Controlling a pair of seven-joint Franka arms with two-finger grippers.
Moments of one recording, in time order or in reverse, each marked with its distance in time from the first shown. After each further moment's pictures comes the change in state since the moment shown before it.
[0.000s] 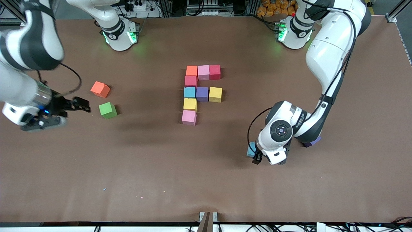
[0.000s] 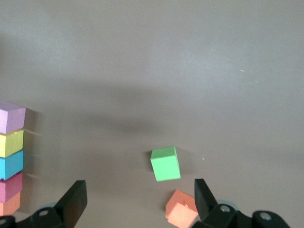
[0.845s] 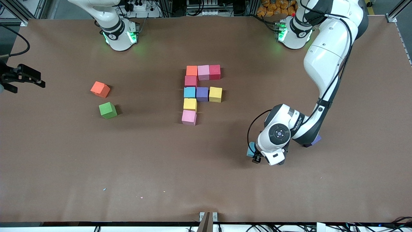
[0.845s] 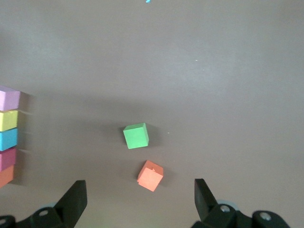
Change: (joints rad) left arm -0.003 0.039 0.008 0.001 0.000 0.010 0.000; right arm -0.118 -0.104 0.009 0.128 -0.064 -0.200 -0.081
